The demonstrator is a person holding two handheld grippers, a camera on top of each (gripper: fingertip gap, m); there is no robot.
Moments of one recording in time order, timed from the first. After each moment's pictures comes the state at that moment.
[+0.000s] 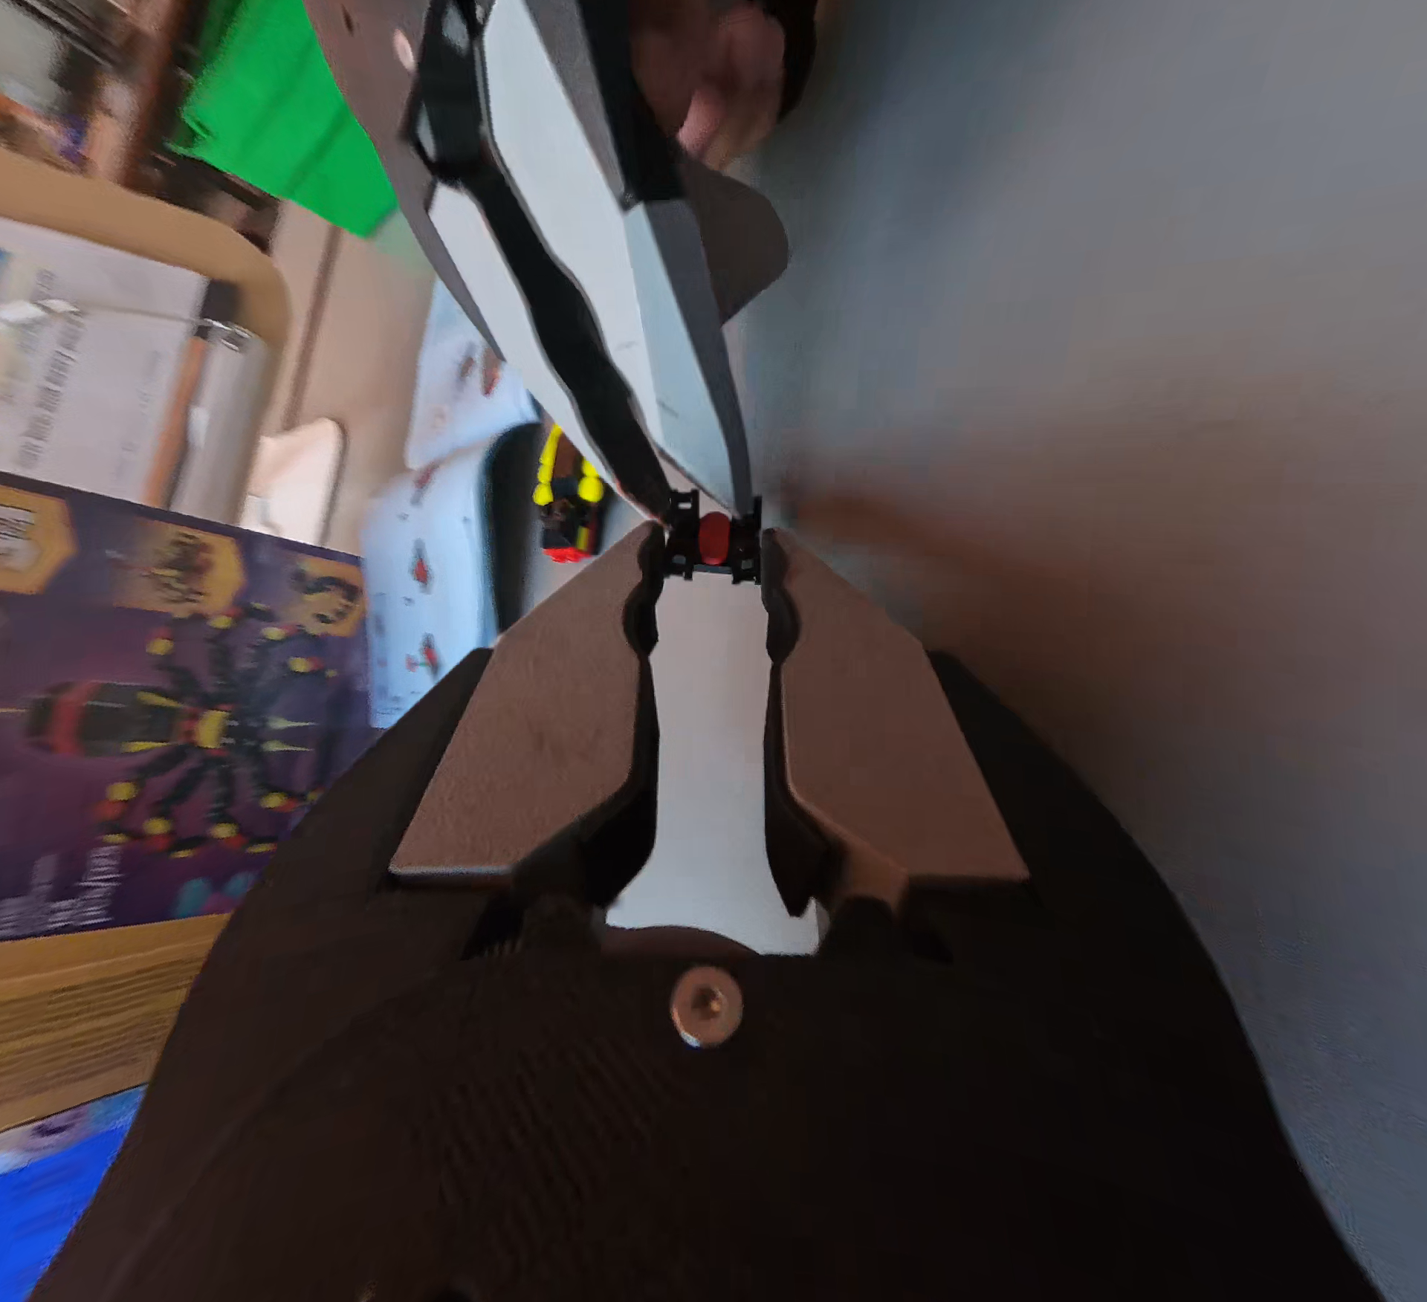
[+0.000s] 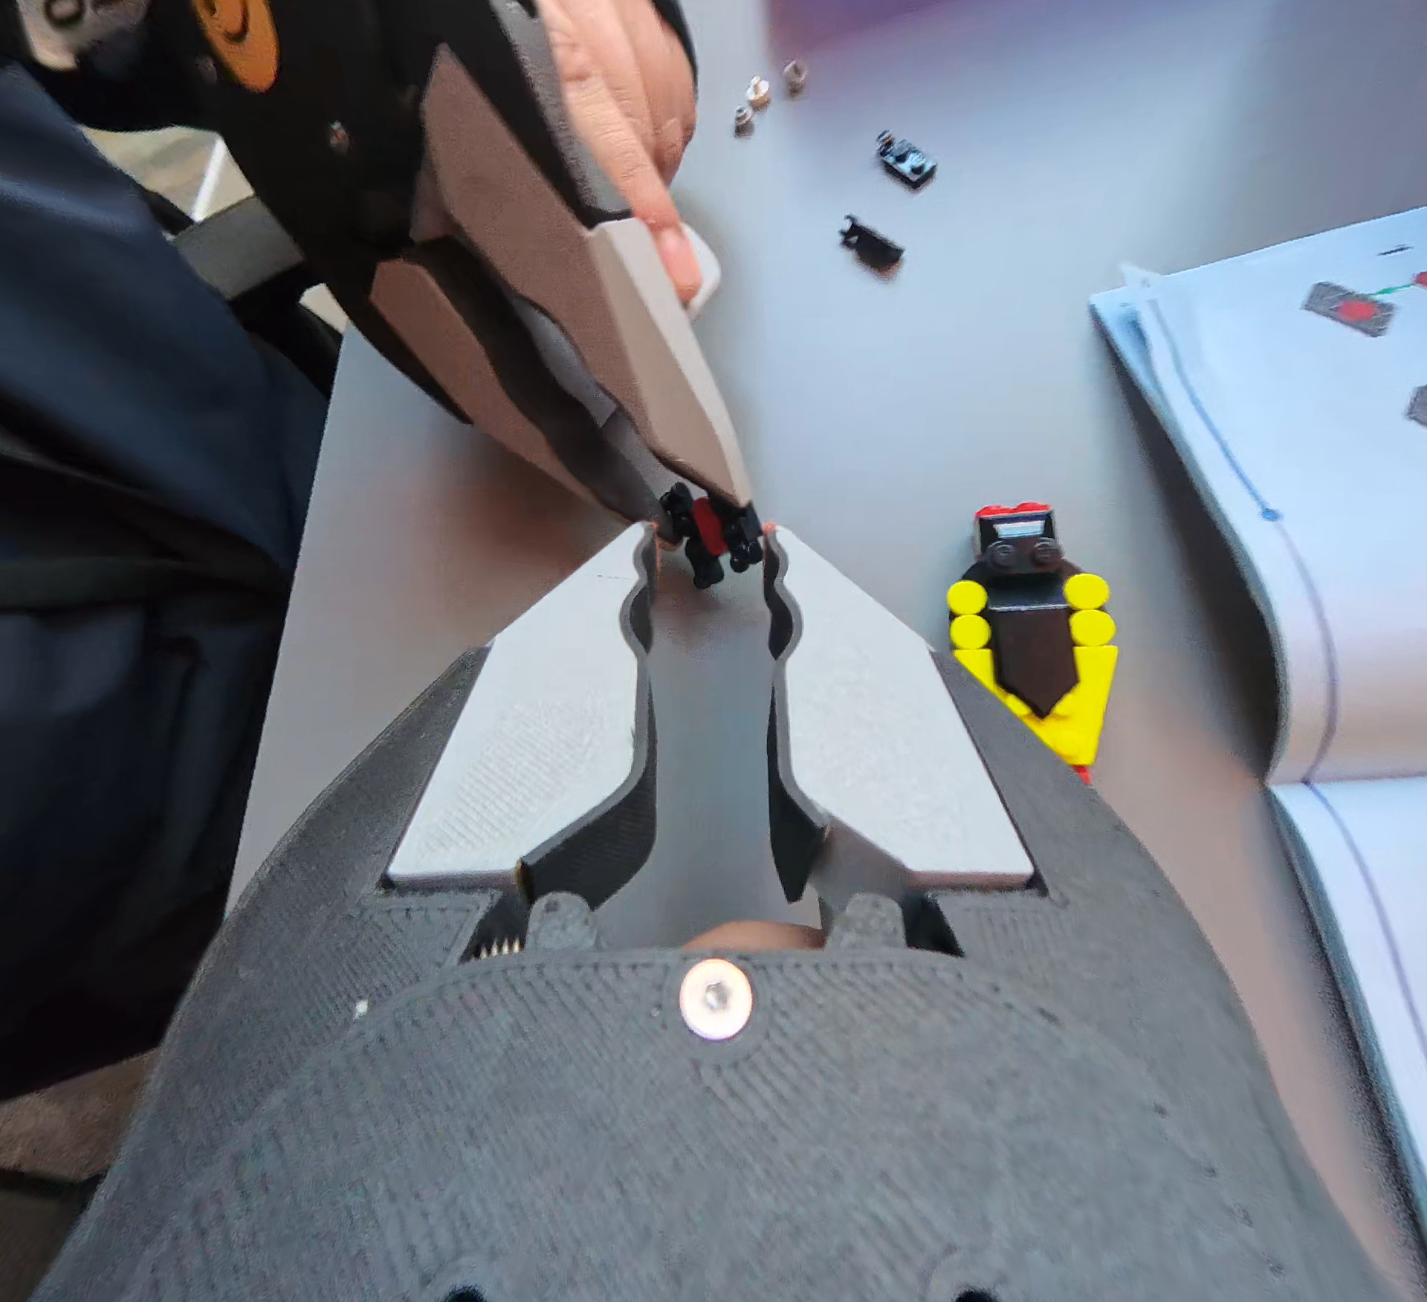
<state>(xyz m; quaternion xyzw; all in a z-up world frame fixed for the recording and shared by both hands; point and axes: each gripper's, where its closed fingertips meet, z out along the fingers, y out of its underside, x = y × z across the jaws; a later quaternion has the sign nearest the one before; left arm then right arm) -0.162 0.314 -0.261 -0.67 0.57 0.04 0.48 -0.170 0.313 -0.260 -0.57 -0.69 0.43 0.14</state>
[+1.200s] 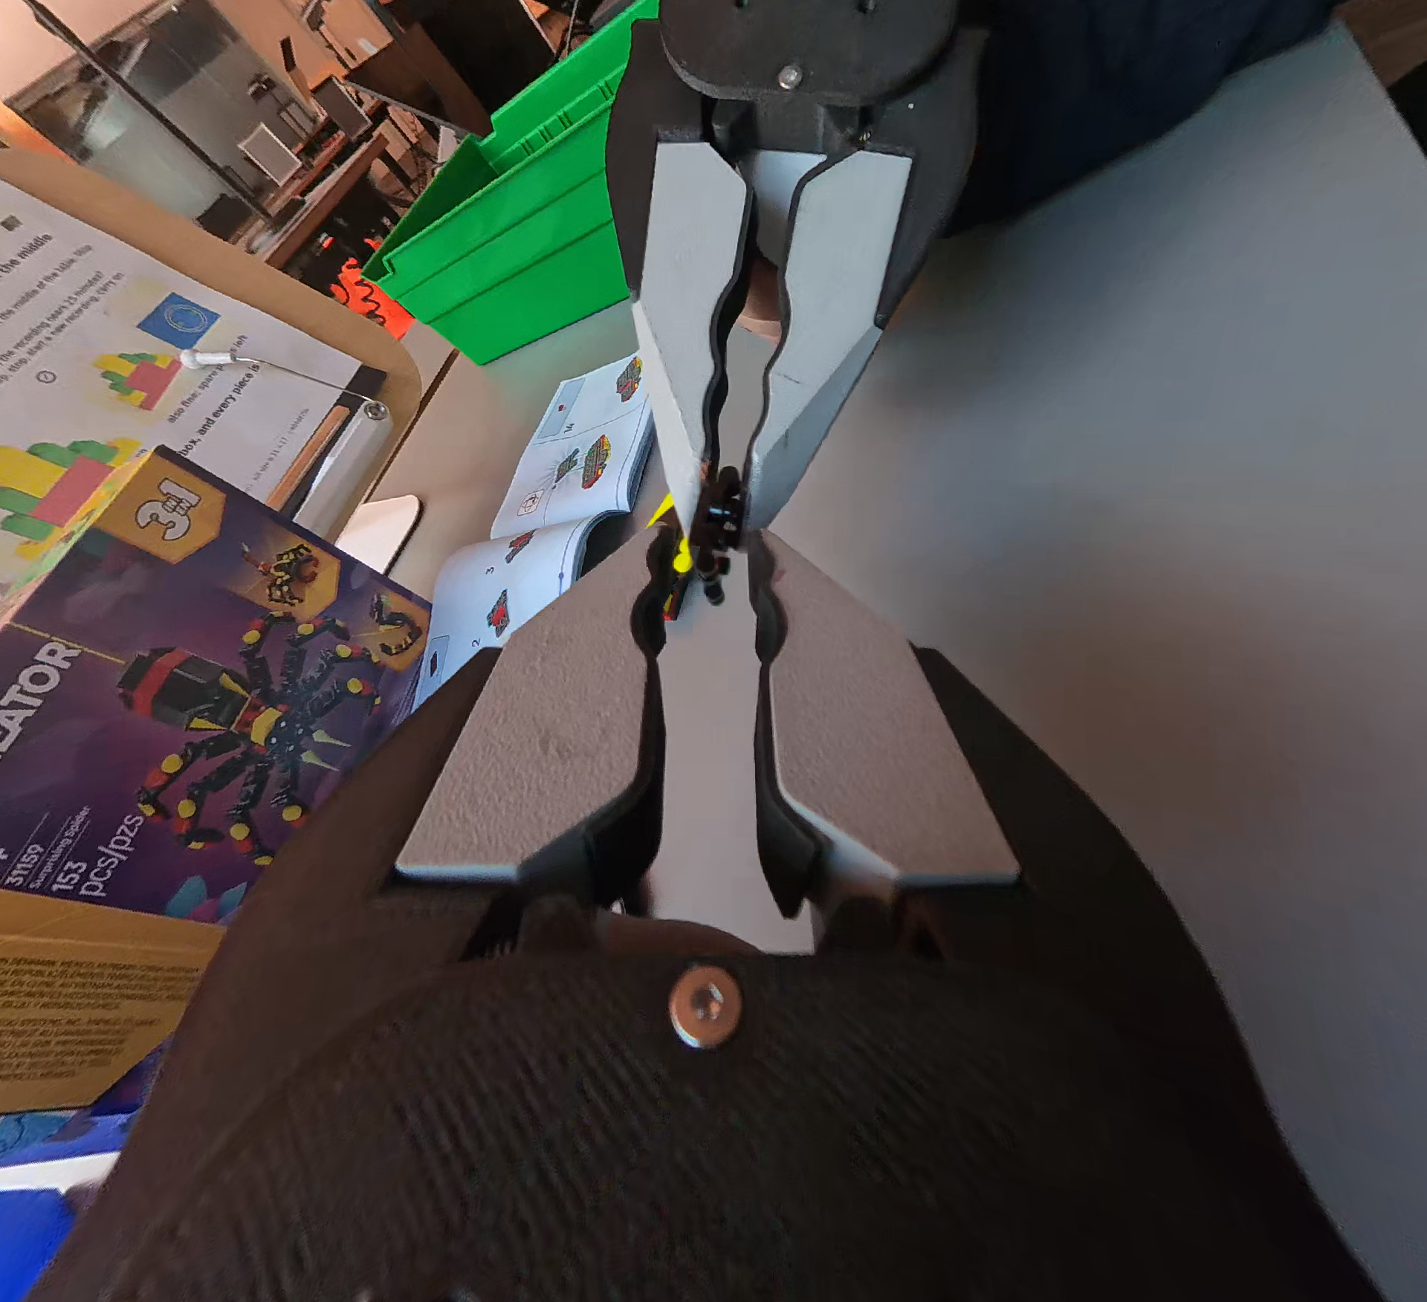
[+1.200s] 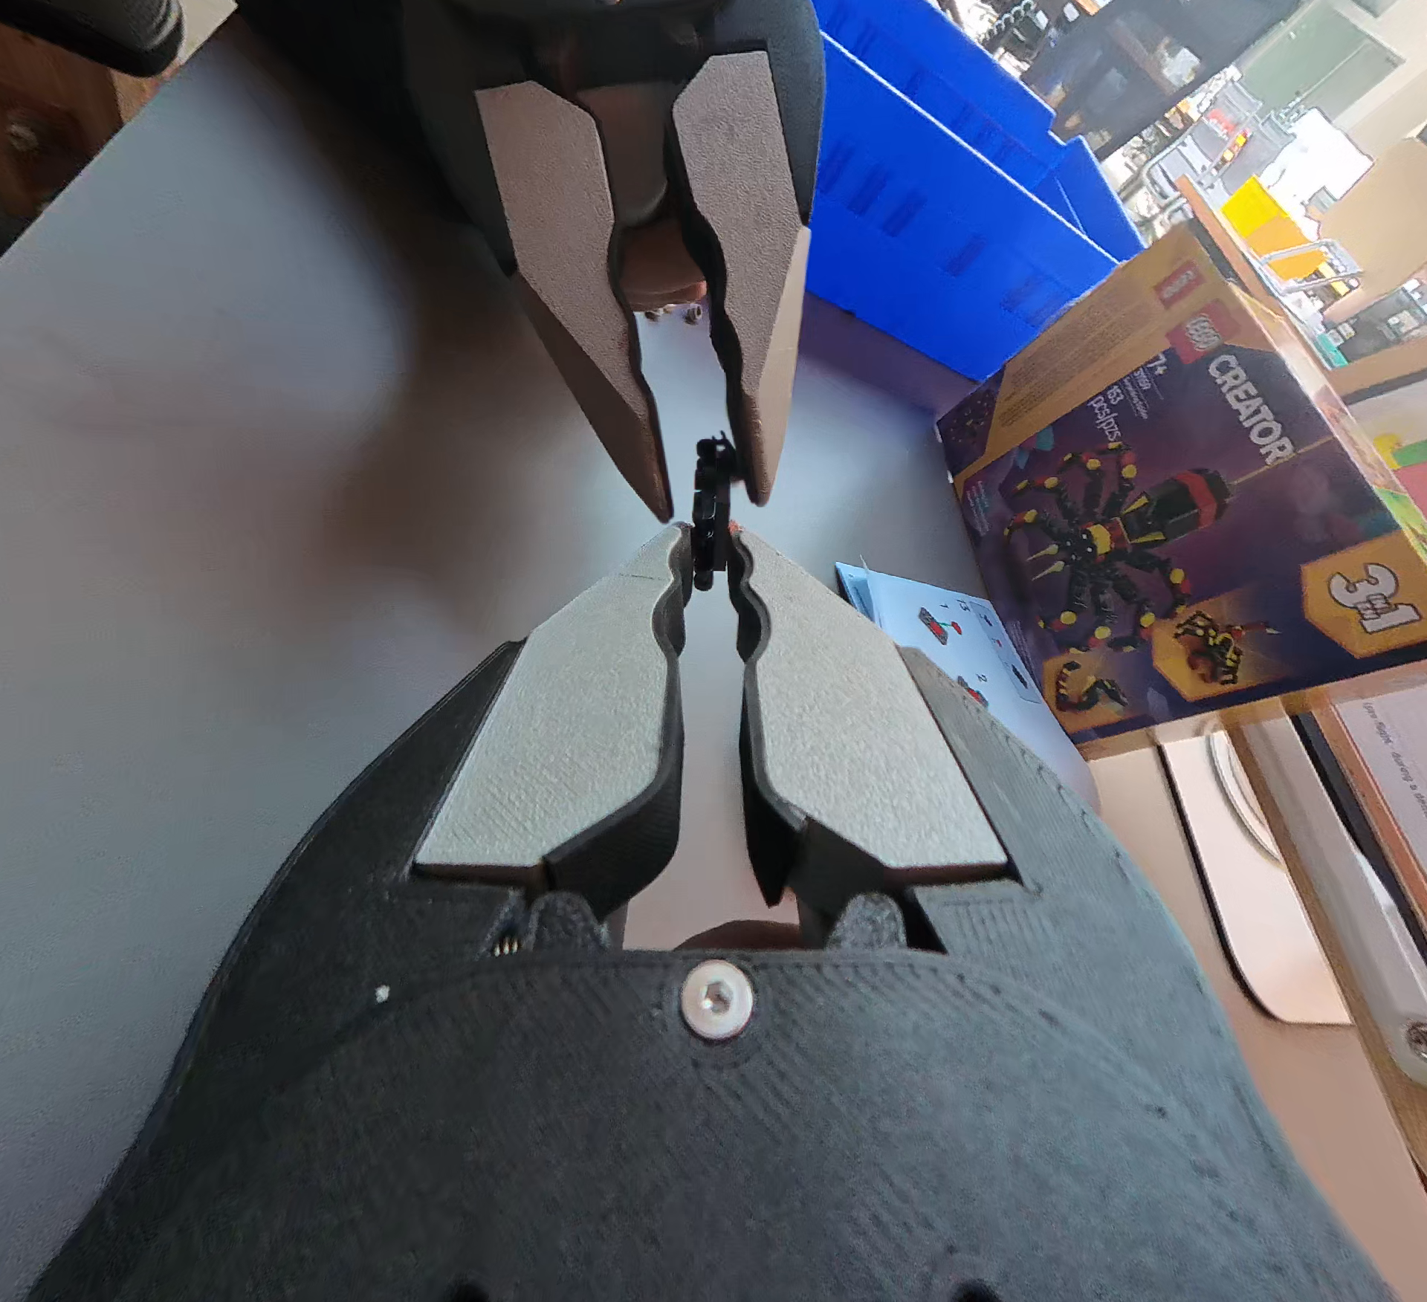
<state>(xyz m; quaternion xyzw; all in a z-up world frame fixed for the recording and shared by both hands) -0.171 0.316 -0.213 -0.64 0.50 -0.06 0.58 -0.182 0.316 -0.221 -0.37 -0.75 0.30 0.46</state>
